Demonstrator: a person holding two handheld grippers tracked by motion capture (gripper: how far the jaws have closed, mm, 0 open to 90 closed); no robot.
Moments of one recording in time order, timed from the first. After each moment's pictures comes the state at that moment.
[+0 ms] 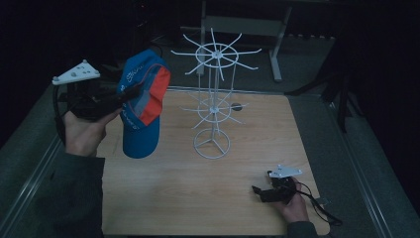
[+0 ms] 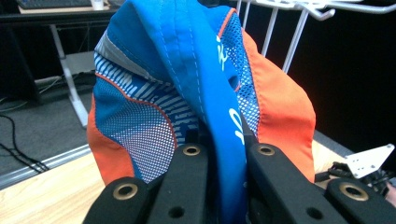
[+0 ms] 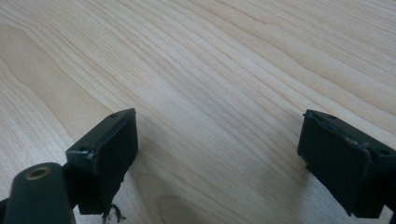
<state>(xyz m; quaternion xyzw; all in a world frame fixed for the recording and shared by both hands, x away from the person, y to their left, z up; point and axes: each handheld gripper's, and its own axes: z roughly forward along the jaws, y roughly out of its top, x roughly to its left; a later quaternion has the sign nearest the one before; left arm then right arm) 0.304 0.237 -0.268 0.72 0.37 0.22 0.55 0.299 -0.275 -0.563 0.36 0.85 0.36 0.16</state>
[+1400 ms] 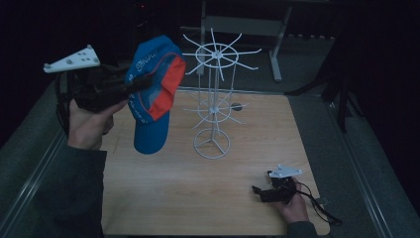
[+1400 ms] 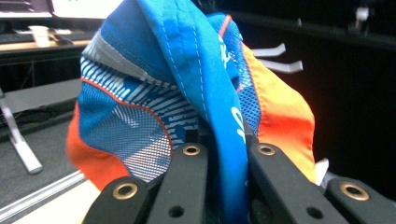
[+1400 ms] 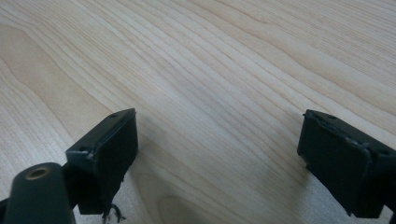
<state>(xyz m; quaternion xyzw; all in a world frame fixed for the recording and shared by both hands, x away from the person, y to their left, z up) 0.302 0.214 -0.248 0.74 0.27 0.18 0.59 0.299 -0.275 -0.563 0.36 0.85 0.36 0.16</state>
